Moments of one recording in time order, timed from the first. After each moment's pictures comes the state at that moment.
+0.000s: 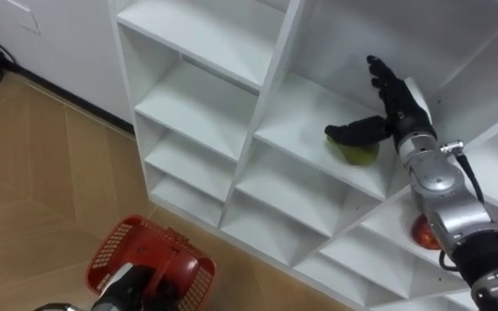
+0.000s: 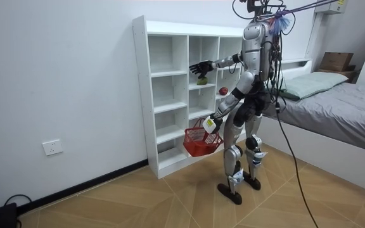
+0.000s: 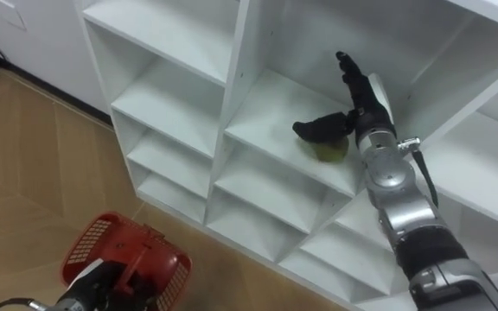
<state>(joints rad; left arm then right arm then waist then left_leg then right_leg) 0.04 0.30 -0.14 0.82 0.17 -0.03 -0.12 -0.48 -0.42 0.29 0.73 0.16 -0.15 -0.15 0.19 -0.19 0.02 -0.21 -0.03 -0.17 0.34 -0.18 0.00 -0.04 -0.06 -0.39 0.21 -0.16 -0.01</state>
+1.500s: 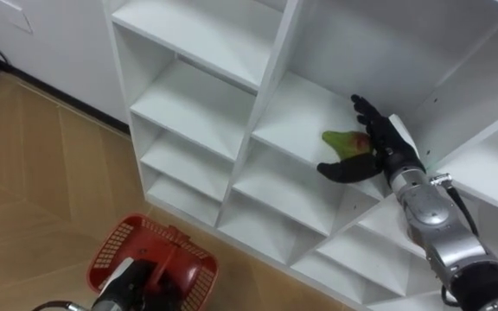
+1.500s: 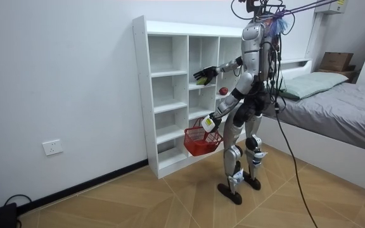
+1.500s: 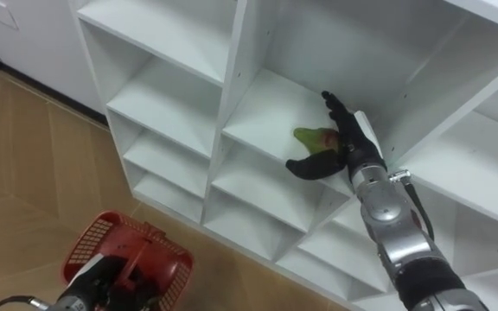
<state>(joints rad) 0.04 0.29 -0.14 0.82 0.17 -0.07 -0.09 -0.37 -0.42 0.33 0.75 0.15 -0.20 -0.11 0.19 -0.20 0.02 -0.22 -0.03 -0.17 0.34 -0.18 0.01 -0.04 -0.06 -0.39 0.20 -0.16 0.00</state>
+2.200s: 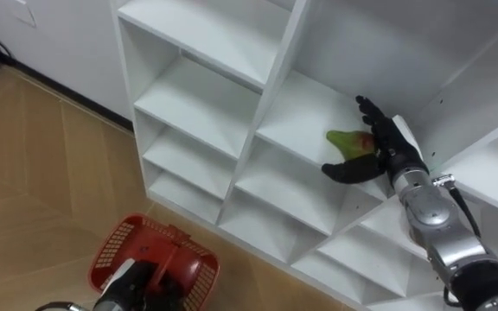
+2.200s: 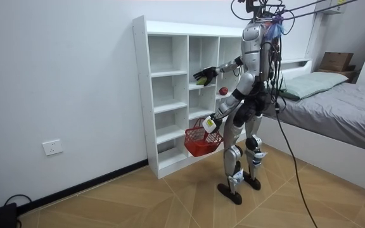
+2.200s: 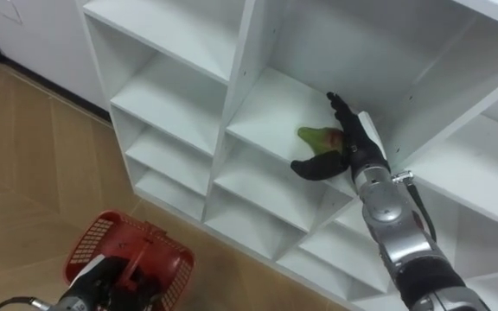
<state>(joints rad) 0.04 0.29 -0.14 0.82 0.17 -0.07 -0.10 -0.39 -0.41 0.33 0.81 0.11 -0.20 -0.13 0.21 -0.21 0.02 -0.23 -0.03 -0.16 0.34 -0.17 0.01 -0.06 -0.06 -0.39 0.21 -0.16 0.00</state>
